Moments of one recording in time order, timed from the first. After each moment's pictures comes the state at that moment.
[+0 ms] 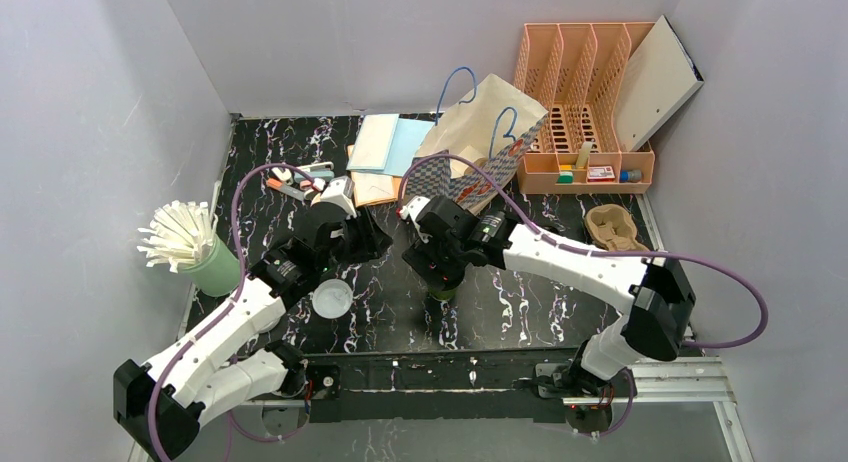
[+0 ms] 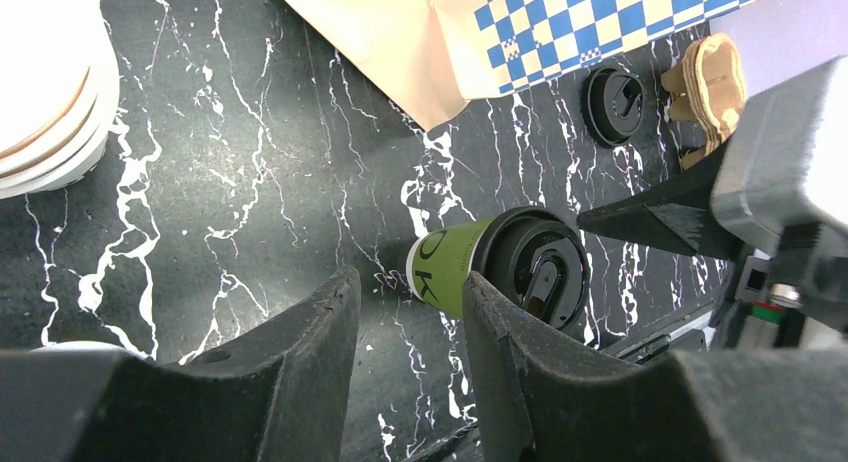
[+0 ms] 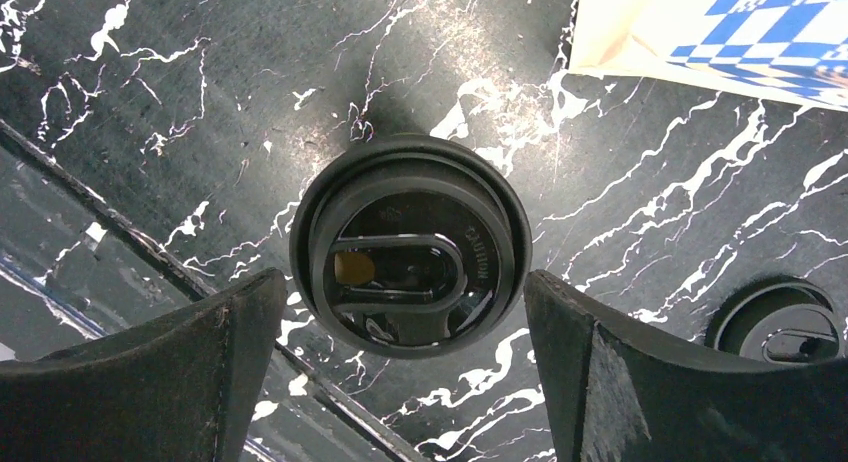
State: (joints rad) left arm -0.63 0.93 0.77 -0.39 -0.06 -0.67; right arm 1.06 1.52 1.28 -0.78 0.12 0.11
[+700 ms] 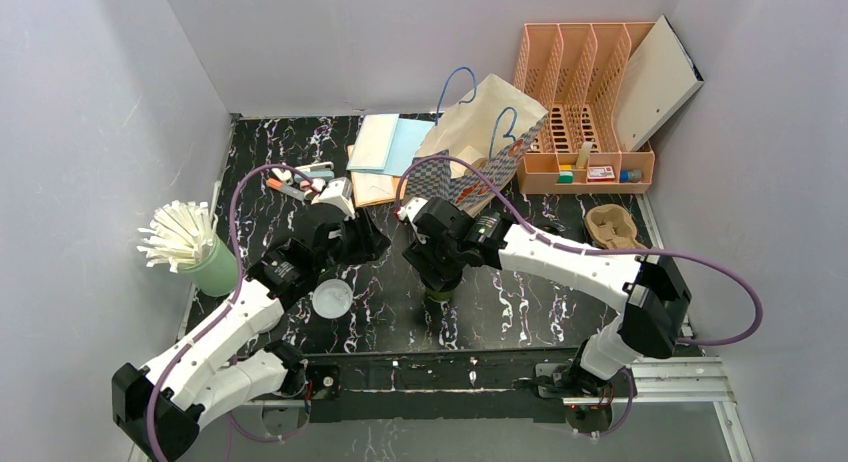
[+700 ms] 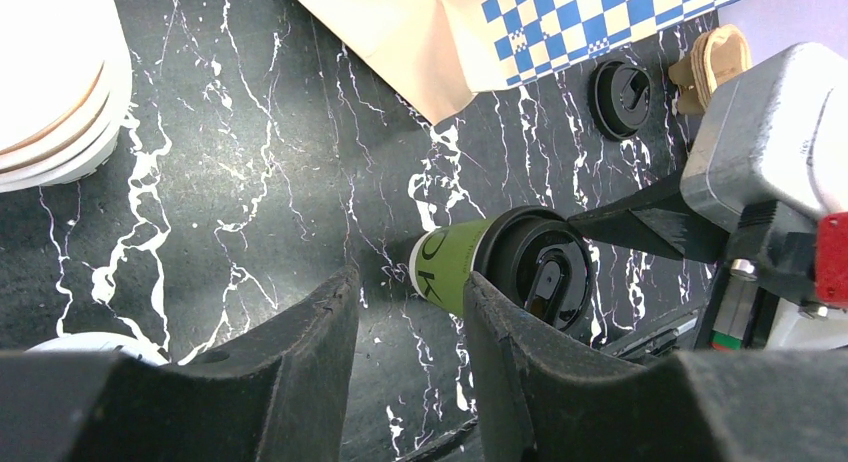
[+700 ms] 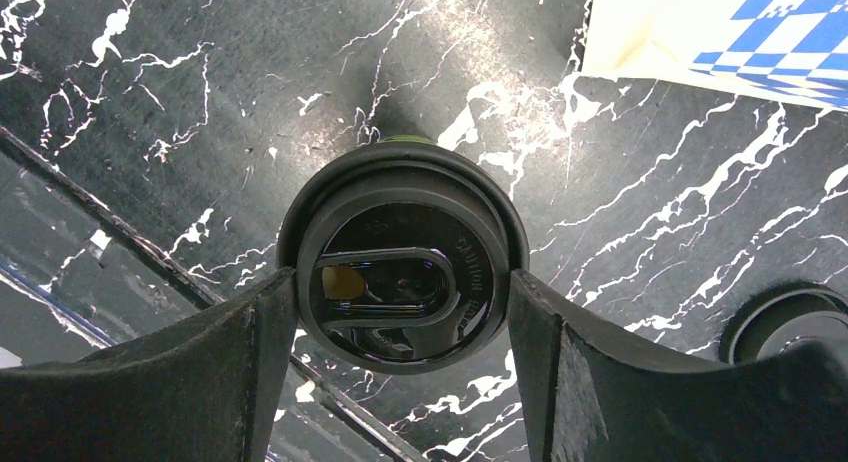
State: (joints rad) left arm -0.62 0.91 0.77 -0.42 -0.05 -0.65; right arm 1.06 1.55 1.28 -0.77 0.11 0.13
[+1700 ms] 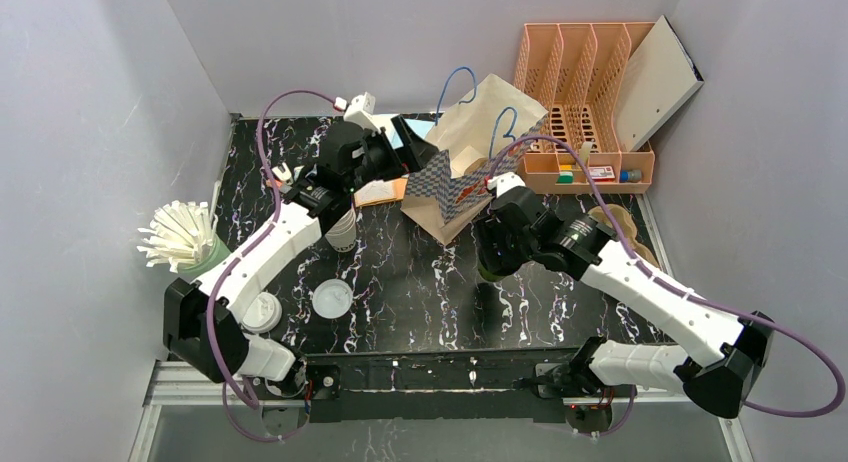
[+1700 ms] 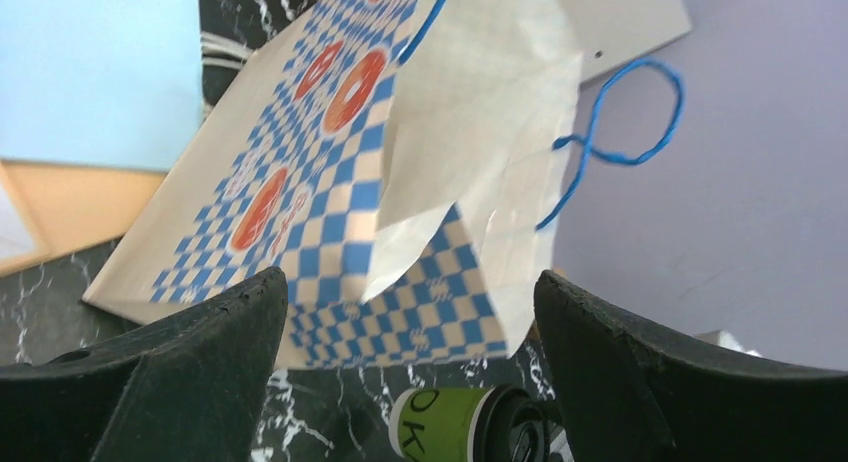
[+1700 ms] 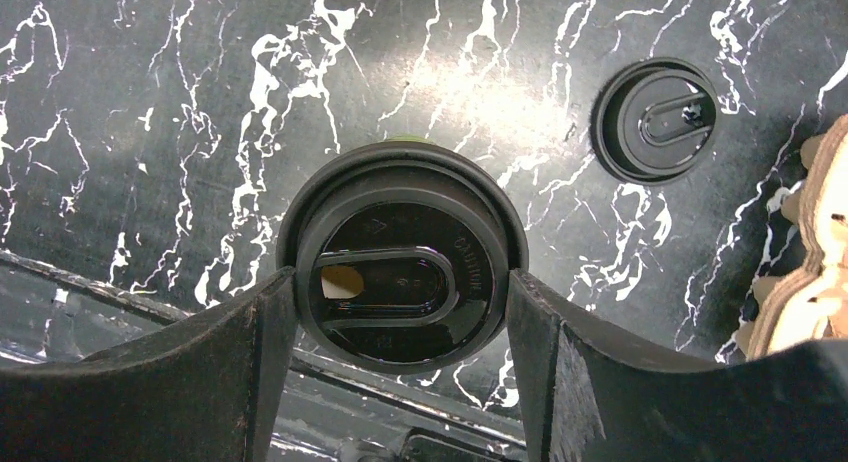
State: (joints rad) left arm -0.54 1.38 1.20 -0.09 0.11 -0.71; right arm 0.88 1.15 1.14 -0.92 0.27 0.34
